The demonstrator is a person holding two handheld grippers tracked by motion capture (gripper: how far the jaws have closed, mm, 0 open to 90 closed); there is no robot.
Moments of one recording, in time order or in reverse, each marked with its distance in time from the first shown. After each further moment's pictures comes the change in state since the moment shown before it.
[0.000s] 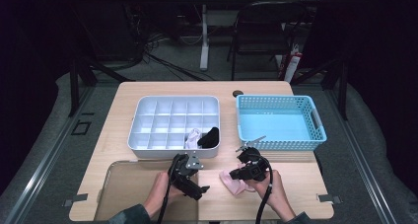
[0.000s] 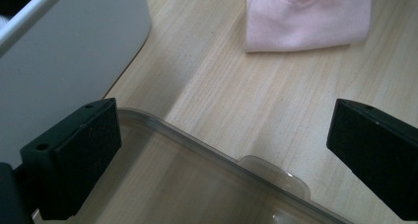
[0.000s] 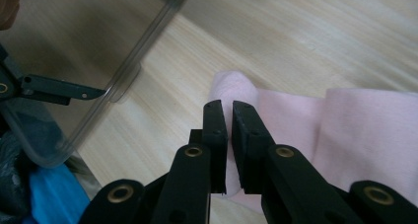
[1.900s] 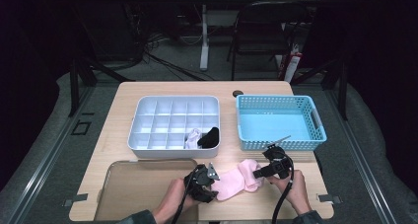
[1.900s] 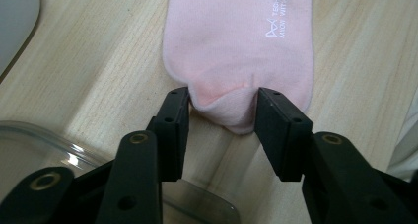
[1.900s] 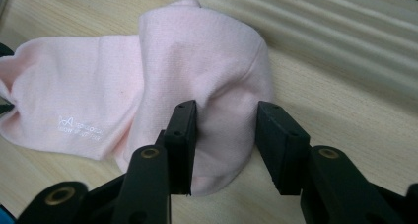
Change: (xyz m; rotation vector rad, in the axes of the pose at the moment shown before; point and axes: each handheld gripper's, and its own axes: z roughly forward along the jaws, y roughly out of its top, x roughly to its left) left arm -0.037 0.016 0.029 0.171 -0.059 0.031; right arm -0.073 -0.034 -0.010 0.040 -0.121 0.217
